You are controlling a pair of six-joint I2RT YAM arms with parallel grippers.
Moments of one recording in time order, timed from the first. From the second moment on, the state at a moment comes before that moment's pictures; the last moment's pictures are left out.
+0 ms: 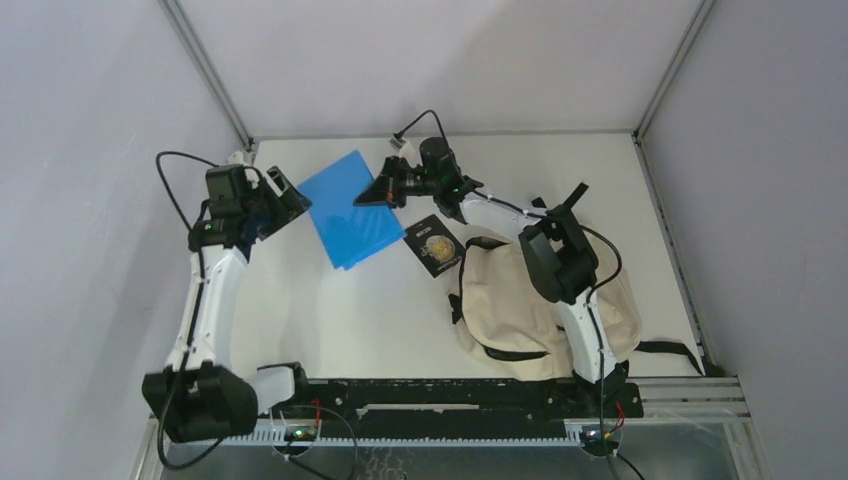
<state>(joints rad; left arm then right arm) 0.11 1.21 1.12 -0.59 0.16 -0.51 0.66 2.23 1.76 0.30 -0.74 1.11</state>
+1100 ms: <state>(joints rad) -0.05 0.95 0.88 -0.68 0.75 -0.38 0.61 2.03 1.86 -1.14 -1.49 -0.46</state>
